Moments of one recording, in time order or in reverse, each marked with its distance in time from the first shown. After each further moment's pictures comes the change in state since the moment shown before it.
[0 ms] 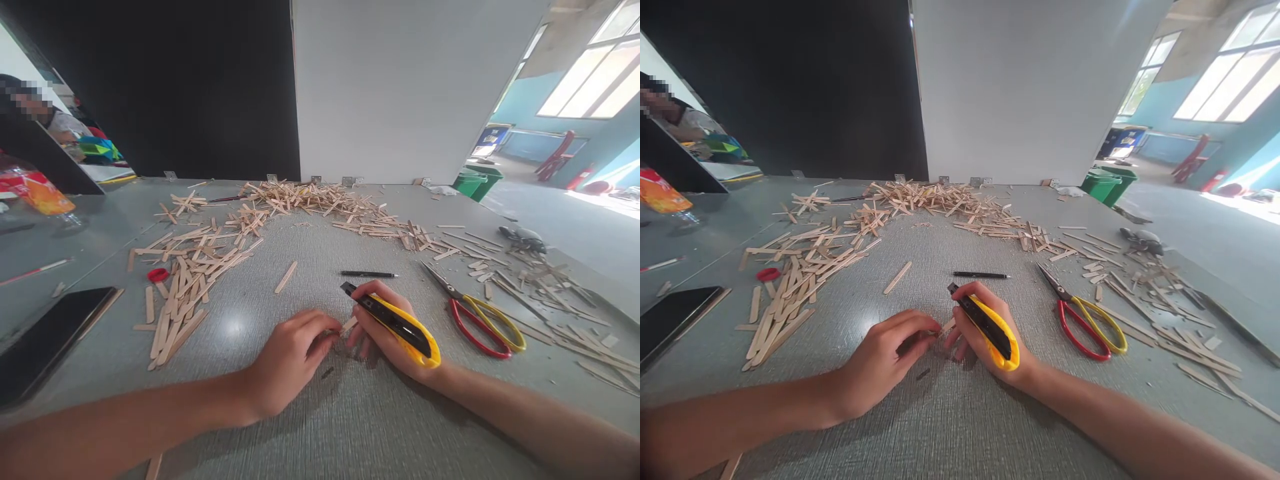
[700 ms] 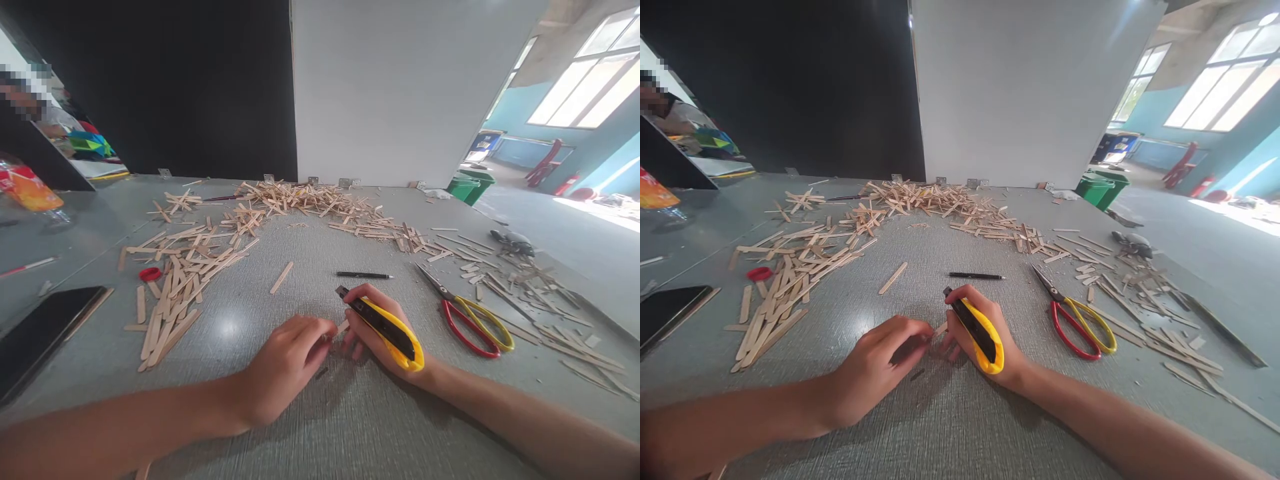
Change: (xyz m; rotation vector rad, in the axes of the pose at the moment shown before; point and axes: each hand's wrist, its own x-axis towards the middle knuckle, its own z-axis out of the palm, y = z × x) left_hand -0.008 0.000 0.002 0.107 0.051 0.133; right_hand 0.002 0.003 0.001 -0.049 -0.012 -0.025
